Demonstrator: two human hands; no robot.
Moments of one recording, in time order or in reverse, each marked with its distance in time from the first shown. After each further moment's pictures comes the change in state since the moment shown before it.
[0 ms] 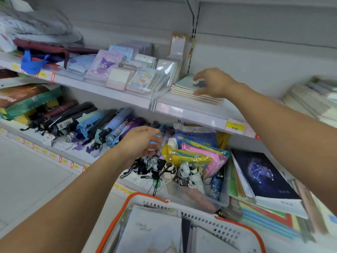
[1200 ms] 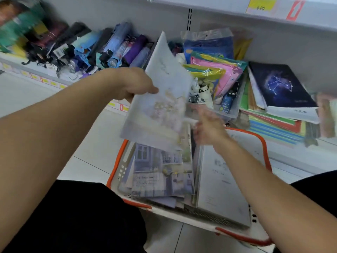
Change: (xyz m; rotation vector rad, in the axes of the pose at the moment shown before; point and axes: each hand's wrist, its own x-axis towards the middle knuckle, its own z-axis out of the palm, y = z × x) left_hand -0.031 -0.055 -0.001 0.773 -0.151 -0.249; right_hand -0.297 -0.103 0.233 1.414 -0.372 1.029
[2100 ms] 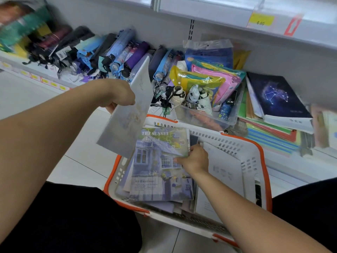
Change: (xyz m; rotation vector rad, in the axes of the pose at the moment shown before) left_hand 0.007 -0.040 -0.020 0.256 0.051 -0.130; right_hand -0.019 0.073 0.042 -0.642 0.233 -0.138
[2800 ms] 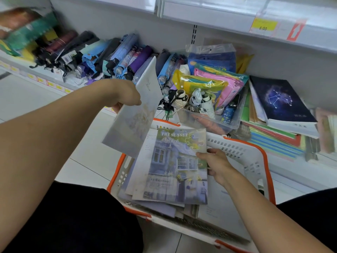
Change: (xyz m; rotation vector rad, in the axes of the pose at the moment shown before) left_hand 0.005 0.005 -0.006 -0.071 -0.036 0.036; right_hand 0.017 0.021 -0.049 0.624 -0.207 0.232
